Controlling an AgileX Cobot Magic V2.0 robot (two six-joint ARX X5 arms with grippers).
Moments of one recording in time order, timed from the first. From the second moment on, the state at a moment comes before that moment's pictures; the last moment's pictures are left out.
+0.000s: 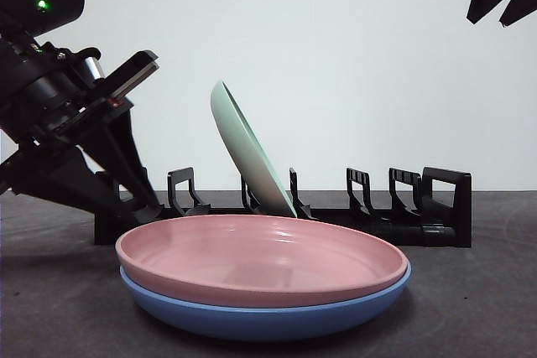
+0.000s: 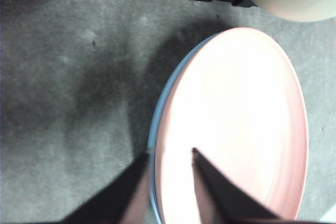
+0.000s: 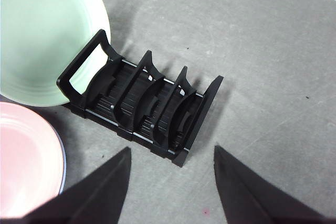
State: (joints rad) left arm -0.42 1.38 0.71 -0.25 0.42 -0.52; right arm 0.25 1.03 1.03 -0.64 -0.11 -0.13
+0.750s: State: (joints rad) left arm -0.10 0.92 0.80 -0.47 0.42 -0.32; right arm 0.29 1.04 1.03 -0.64 -0.14 -0.04
